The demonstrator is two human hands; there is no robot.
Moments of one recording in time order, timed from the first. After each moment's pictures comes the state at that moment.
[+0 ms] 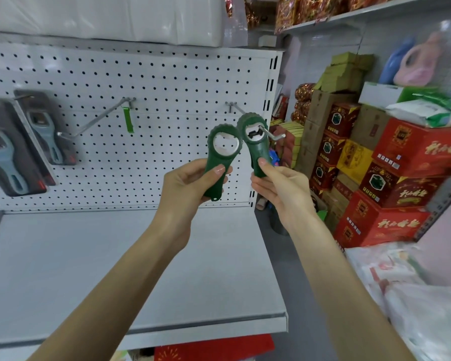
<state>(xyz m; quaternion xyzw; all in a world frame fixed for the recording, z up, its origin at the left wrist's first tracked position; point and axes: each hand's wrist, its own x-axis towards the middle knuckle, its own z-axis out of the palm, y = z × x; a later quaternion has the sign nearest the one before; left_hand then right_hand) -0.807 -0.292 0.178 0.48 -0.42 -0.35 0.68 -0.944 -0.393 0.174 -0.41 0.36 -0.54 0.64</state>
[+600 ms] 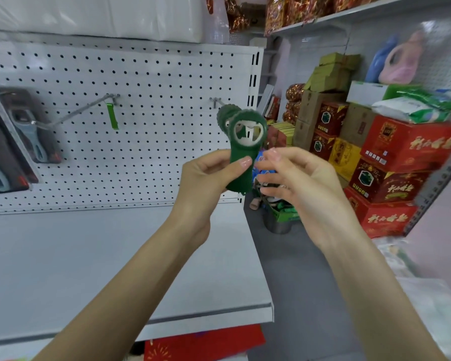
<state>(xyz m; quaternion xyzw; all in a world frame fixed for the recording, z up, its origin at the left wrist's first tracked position) -0.863 -0.292 0.187 0.43 -0.47 -0.37 0.68 -1.007 -0.330 0.201 -0.60 0.30 -0.51 0.54</state>
